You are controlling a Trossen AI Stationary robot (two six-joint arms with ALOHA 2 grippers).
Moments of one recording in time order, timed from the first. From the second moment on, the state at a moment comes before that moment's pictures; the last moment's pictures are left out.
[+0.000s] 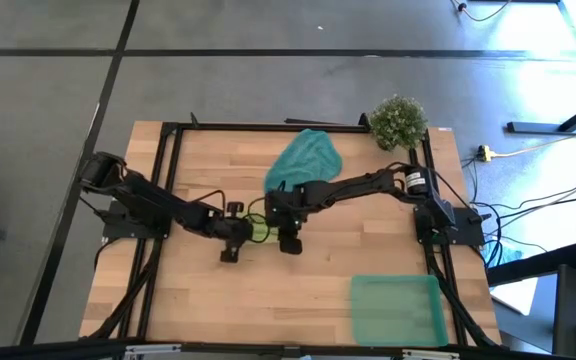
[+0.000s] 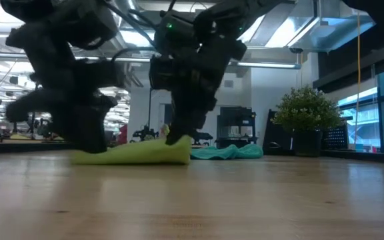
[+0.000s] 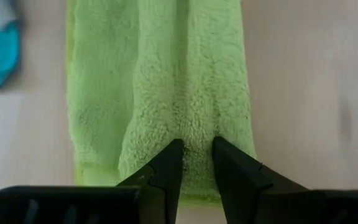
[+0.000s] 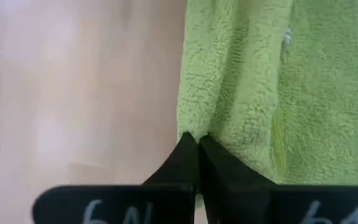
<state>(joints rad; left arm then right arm) -0.25 1.50 0.61 -0.24 -0.23 -0.13 0.00 2.17 1.59 -0.57 -0.35 0.07</state>
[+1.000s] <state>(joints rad) -0.36 1.34 0.61 -0.28 -0.47 -0.15 -0.21 2.17 1.58 -0.54 -0.71 0.36</state>
